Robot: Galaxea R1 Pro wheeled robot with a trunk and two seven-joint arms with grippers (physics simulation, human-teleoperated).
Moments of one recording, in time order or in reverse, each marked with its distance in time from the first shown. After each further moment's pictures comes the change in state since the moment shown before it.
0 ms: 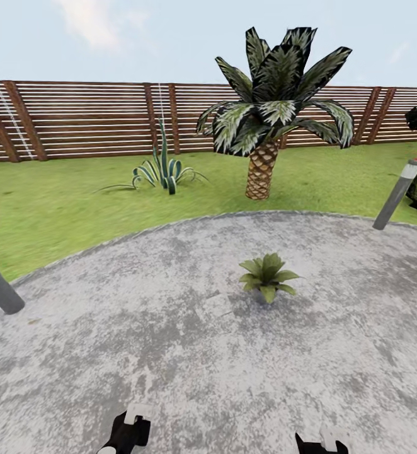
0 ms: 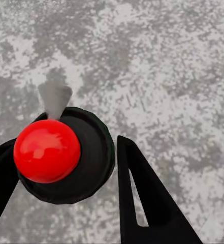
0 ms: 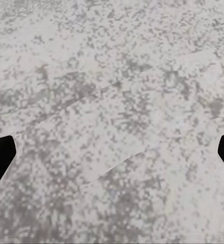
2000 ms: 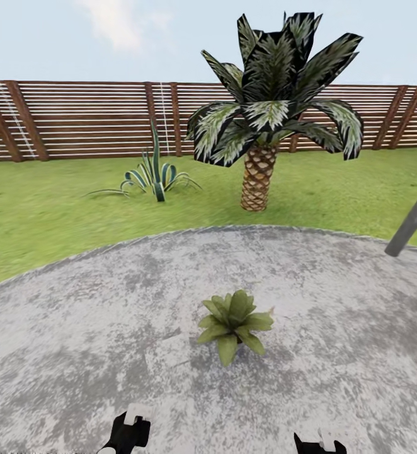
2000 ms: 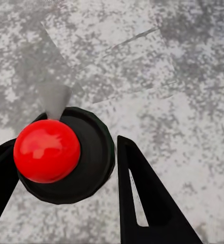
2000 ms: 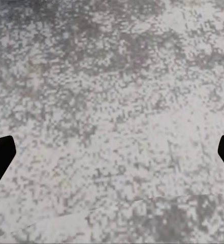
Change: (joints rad) left arm 0.002 0.000 0.000 0.001 0.000 -0.001 0.000; right arm 0.000 0.005 0.002 0.000 0.005 0.000 0.000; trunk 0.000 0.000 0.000
